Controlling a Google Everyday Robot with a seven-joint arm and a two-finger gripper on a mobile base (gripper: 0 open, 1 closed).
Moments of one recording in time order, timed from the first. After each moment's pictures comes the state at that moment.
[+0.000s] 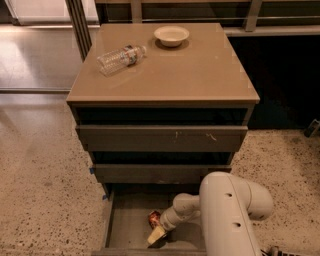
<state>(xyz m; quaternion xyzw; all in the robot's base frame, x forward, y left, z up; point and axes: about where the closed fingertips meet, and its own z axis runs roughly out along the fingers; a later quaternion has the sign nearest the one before) 0.515 0.016 0.121 -0.44 0.85 0.28 0.10</state>
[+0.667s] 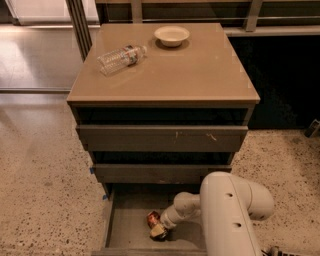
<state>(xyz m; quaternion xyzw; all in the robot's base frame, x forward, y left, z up) 0.515 0.016 0.121 -0.44 0.85 0.28 0.10</state>
